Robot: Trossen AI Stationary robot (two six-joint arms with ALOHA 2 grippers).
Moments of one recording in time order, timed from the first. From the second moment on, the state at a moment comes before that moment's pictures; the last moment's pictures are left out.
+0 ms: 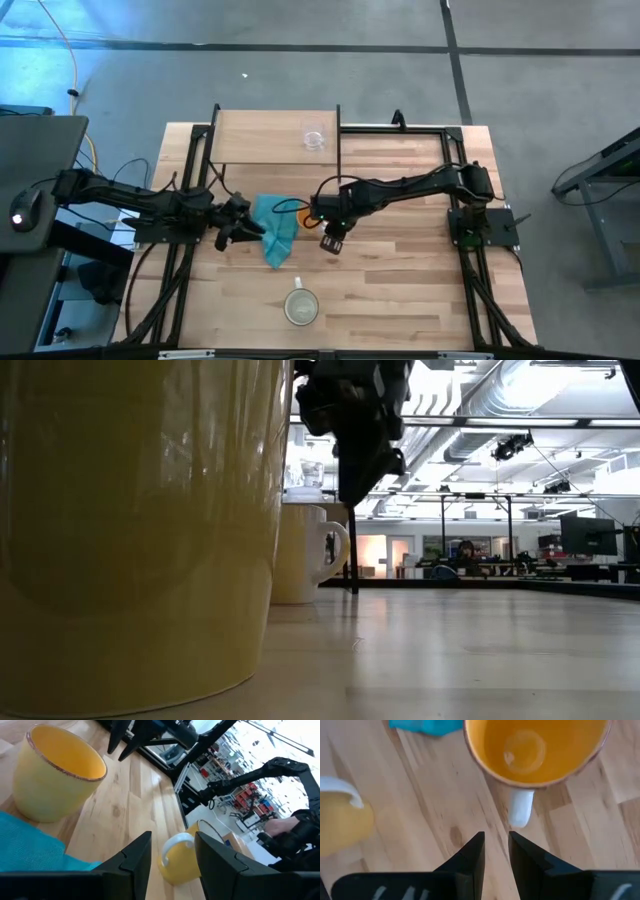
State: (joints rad) left arm 0.03 0.61 0.10 0.33 0.24 -0.71; right arm 0.08 1.95 1.64 -0.92 -0.06 0.47
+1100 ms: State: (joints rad) left arm 0.03 0.18 0.10 -0.06 0.14 -0.71; right arm 0.08 2.00 1.64 -0.90 0.02 0.50
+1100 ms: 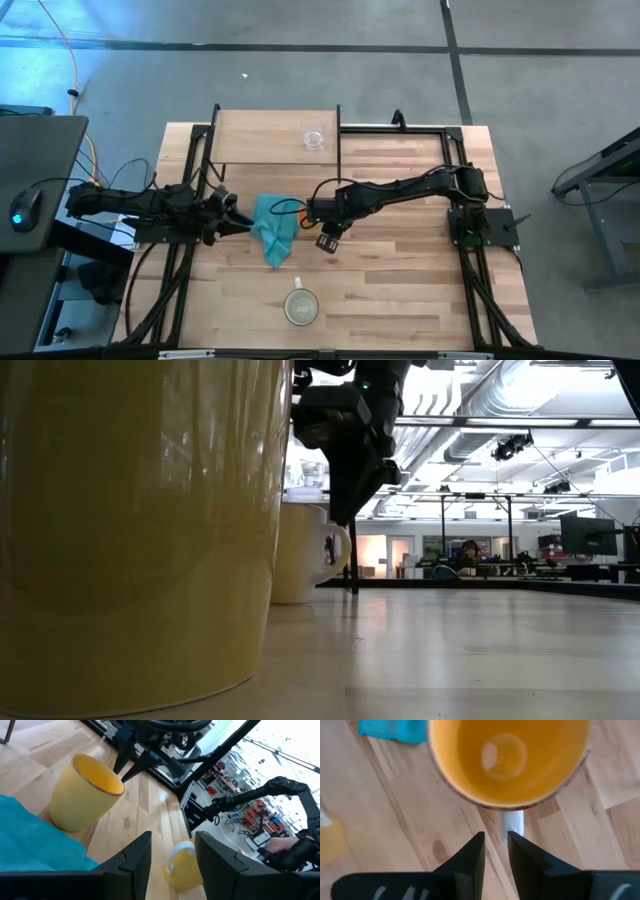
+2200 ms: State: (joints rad) left arm 0.03 0.18 0.10 -0.06 0.12 -0.71; right arm 0.07 1.96 1.64 -0.94 -0.02 0.44
